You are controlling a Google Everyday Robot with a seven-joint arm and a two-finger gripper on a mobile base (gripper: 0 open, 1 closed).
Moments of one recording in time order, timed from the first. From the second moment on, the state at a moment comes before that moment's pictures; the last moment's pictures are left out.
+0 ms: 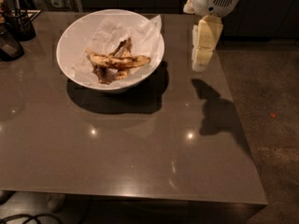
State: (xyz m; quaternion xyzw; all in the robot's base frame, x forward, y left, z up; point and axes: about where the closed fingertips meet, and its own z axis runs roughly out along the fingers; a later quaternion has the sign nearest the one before) arm 0.572 -0.111 0.986 -0.70 0.70 -0.01 0.16
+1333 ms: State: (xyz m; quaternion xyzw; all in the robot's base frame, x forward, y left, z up) arm 0.636 -0.034 0.972 -0.73 0.66 0.00 0.18
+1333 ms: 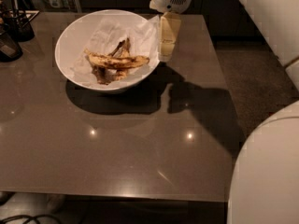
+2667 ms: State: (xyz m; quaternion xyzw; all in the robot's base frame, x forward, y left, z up) arm 0.669 0.036 0.943 -0.69 0.69 0.09 0.18
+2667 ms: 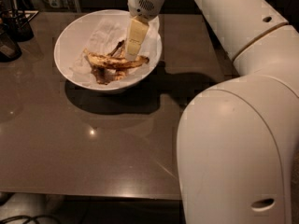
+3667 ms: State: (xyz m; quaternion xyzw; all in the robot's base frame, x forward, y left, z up) arm 0.659 0.048 0.894 -0.69 0.72 0.06 0.12
